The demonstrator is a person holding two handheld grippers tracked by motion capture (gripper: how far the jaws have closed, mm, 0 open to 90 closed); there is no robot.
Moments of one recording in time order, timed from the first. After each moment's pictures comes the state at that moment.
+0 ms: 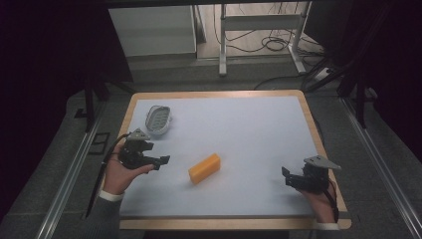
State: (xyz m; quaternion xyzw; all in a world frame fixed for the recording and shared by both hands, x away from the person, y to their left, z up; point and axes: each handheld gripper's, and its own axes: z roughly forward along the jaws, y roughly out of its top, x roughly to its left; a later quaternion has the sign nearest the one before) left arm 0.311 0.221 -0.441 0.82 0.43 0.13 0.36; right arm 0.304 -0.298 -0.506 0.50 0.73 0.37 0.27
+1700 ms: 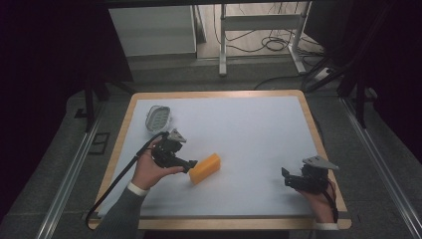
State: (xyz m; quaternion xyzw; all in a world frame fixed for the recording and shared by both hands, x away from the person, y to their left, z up) left arm 0.328 0.138 -0.444 0.87 0.36 0.10 0.32; right arm 0.304 -0.297 -0.509 0.50 0.74 0.36 0.28
